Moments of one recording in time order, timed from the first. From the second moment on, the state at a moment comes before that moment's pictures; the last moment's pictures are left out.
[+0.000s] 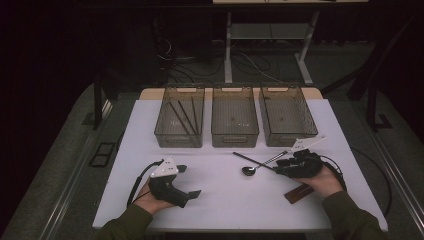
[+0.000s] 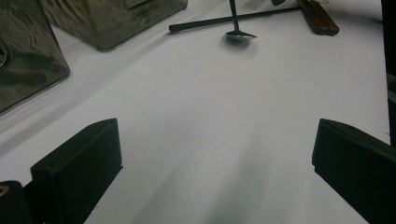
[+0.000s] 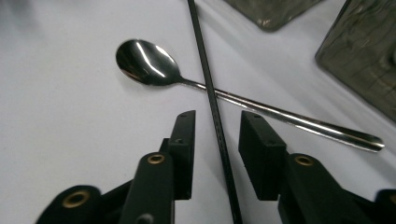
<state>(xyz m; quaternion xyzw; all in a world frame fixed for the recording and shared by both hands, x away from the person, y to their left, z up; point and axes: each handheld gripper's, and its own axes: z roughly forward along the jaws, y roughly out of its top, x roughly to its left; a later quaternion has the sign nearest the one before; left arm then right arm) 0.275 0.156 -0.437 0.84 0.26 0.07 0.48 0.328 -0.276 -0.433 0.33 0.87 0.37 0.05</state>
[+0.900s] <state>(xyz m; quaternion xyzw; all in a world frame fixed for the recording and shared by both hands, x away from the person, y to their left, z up) 0.276 0.156 -0.438 0.84 0.26 0.07 0.48 0.332 -0.267 -0.447 0.29 0.89 0.34 0.08</state>
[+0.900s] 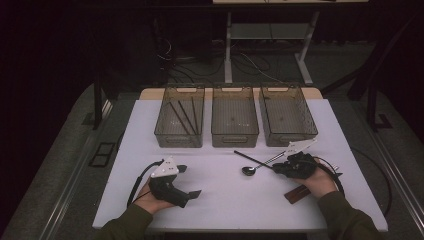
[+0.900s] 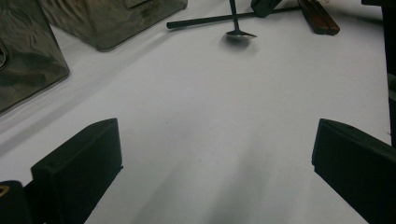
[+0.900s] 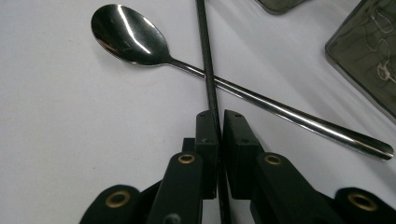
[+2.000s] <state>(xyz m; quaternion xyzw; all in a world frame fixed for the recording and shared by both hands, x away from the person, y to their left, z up) 0.275 0.156 -0.437 0.84 0.26 0.07 0.48 0.332 -0.276 -0.423 0.27 0.89 0.36 0.07</state>
